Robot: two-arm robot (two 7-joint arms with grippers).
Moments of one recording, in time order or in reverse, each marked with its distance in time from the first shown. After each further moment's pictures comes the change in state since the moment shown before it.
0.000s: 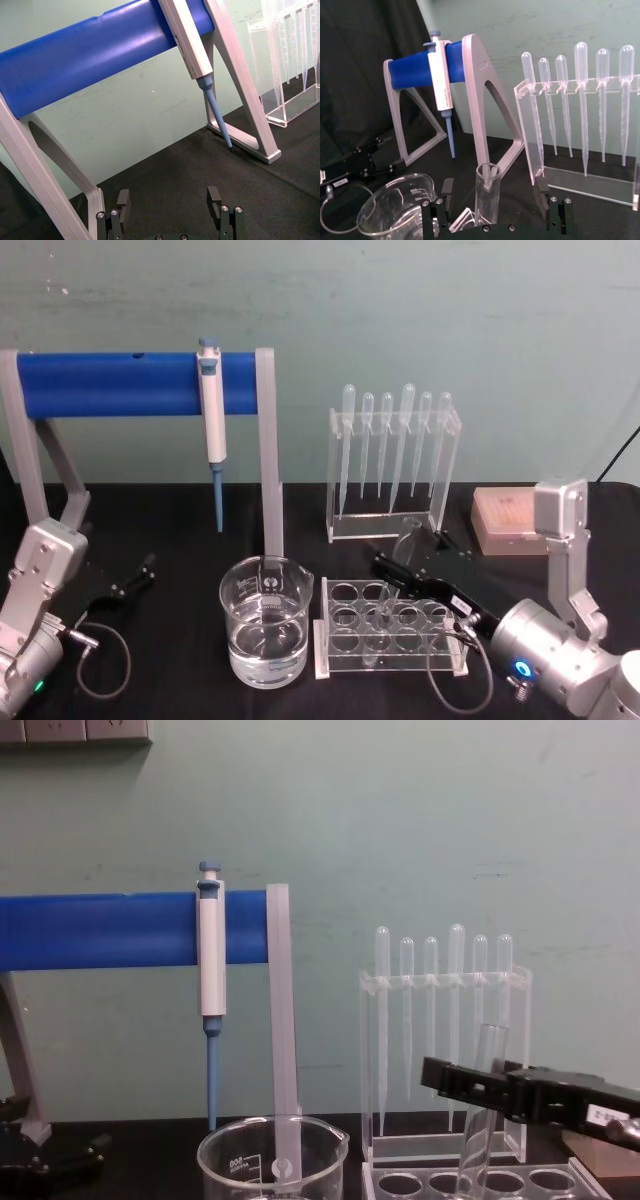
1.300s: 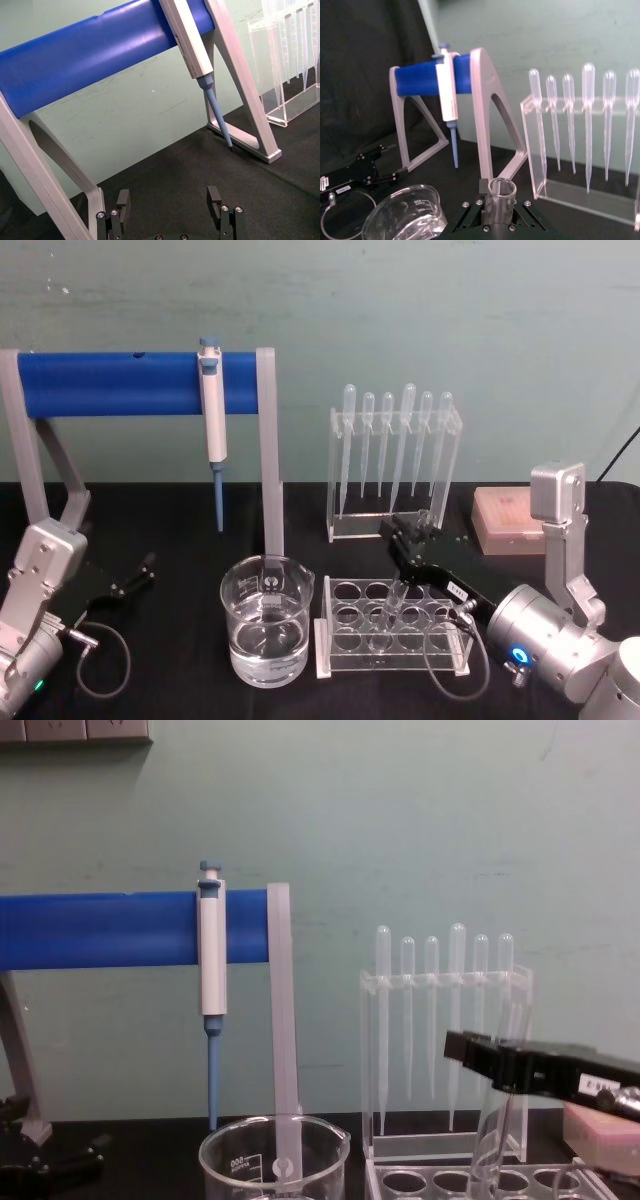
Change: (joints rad) left arm 0.000 0.000 0.000 0.000 0.000 0.000 0.000; right arm 0.006 -0.030 0.028 -0.022 -0.041 0.027 0.010
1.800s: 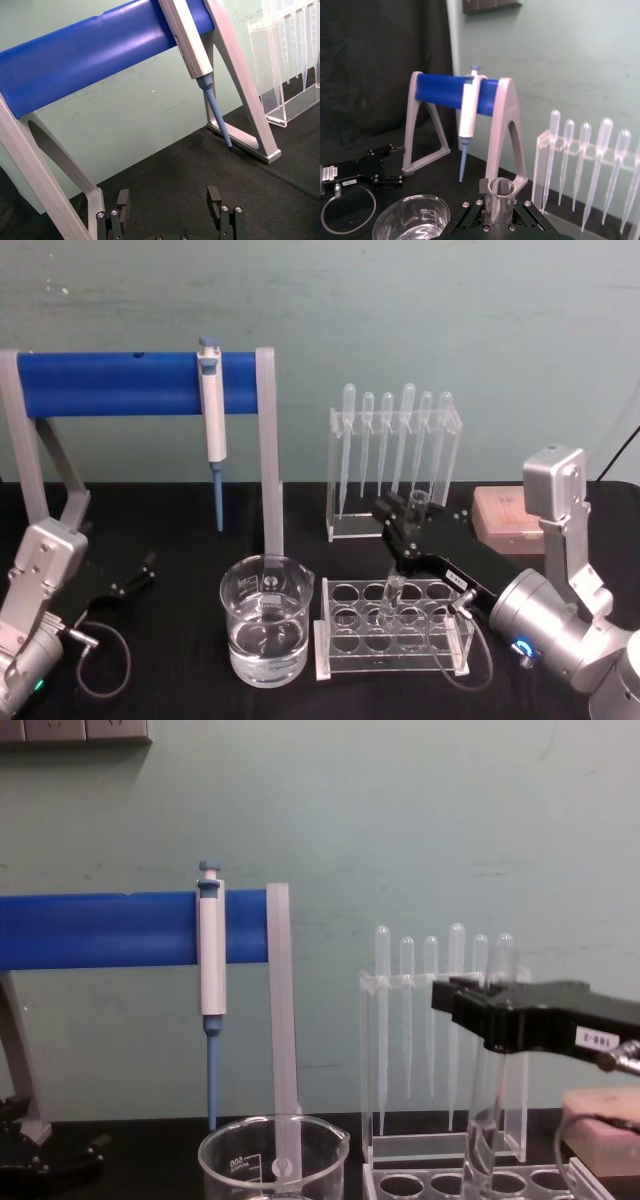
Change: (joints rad) left arm 0.000 0.000 0.000 0.000 0.000 0.000 0.000; right arm -0.010 0.034 -0.007 -0.104 -0.152 -0.050 0.007
